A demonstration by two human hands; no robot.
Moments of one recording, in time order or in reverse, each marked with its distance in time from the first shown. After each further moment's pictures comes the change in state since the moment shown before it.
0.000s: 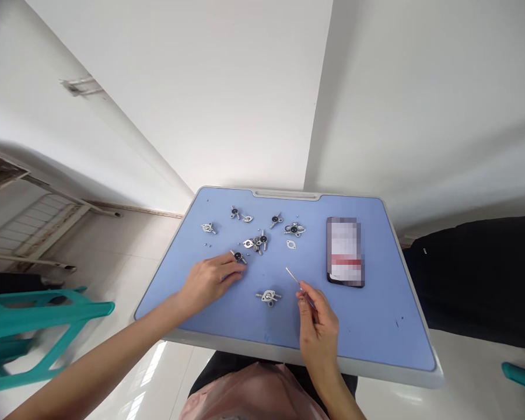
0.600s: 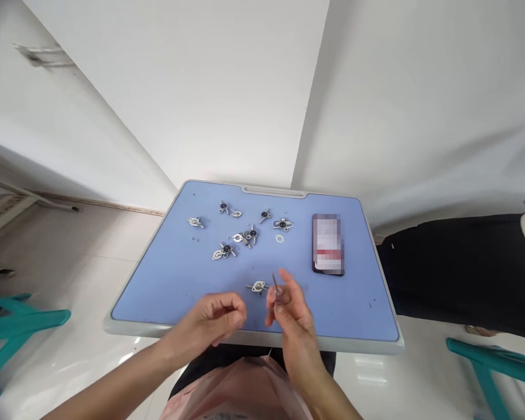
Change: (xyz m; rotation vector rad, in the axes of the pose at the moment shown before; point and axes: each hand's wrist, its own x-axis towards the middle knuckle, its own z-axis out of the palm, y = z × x) left_hand -0.041 0.076 -0.017 -1.411 -0.374 -0.375; right_hand -0.020 -0.061 -0.002 0.521 -0.329 0.238
